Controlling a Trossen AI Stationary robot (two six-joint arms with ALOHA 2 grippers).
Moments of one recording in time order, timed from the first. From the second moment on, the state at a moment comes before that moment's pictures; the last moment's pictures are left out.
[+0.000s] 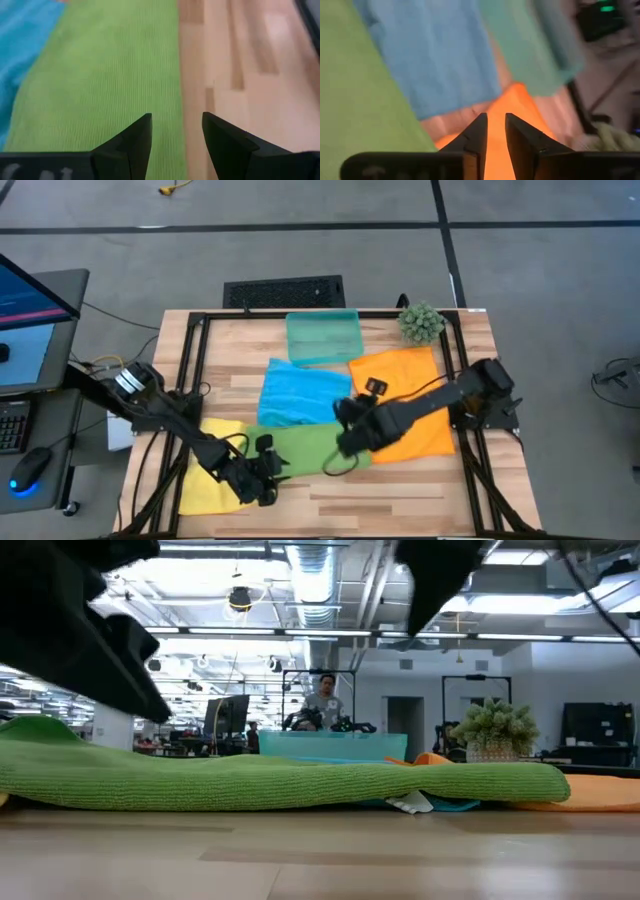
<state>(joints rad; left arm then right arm) -0.71 1.70 0.79 0.04 -0.56 -0.64 0.38 1.86 1.60 -1.25 0.71 0.62</state>
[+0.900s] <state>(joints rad) -0.71 1.72 0.79 -0.10 -0.40 -0.78 -0.01 2.10 1.60 -0.68 0.06 0.15</state>
